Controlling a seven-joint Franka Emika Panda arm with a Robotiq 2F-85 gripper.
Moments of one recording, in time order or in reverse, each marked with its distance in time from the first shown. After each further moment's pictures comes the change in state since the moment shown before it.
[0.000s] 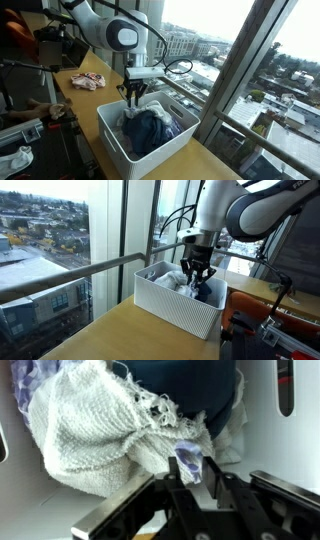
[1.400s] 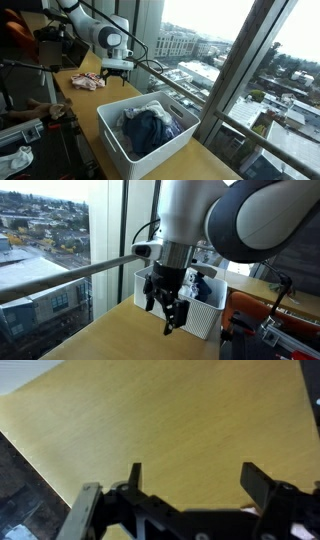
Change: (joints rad) arm 0.162 0.190 0.173 0.166 0.186 0.045 0.495
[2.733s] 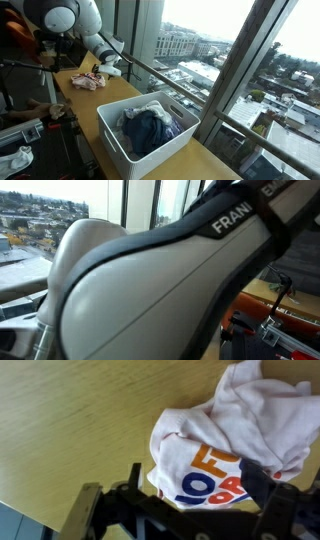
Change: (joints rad) arm 0.037 0.575 0.292 0.557 0.115 0.012 -0.095
